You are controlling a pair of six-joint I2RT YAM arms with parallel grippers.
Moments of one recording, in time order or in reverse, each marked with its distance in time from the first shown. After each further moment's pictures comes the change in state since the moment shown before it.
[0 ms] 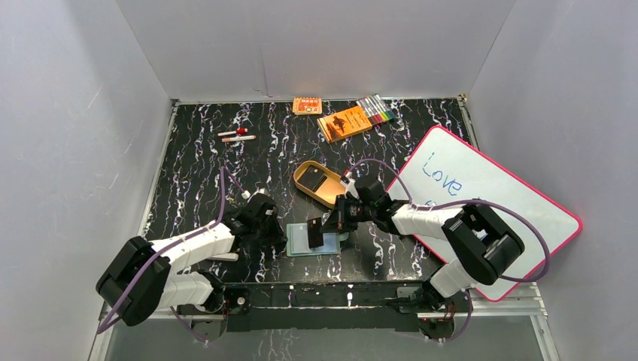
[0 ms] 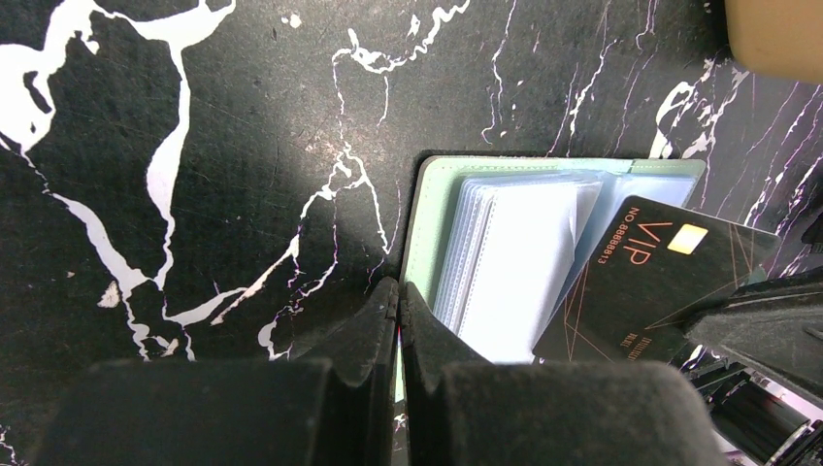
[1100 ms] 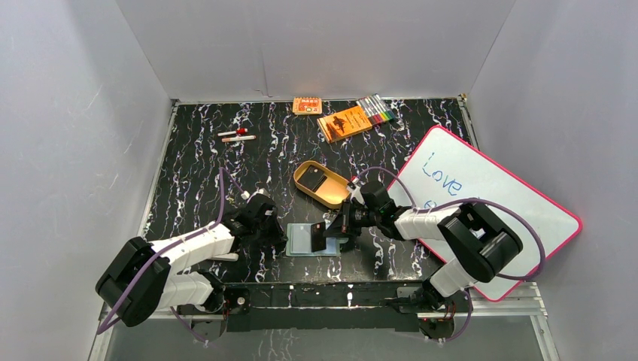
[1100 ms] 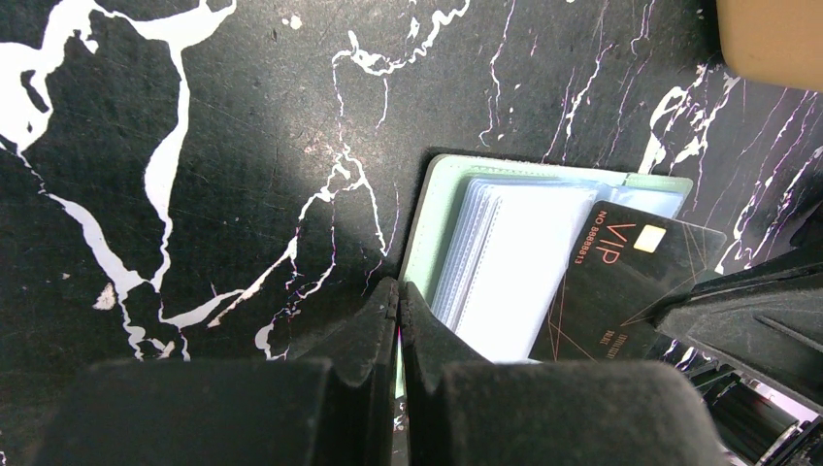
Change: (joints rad) left arm 0.000 -0.004 -0.011 0.018 -0.001 -0.014; right arm -0.028 0.013 -0.097 0.118 -0.026 0.113
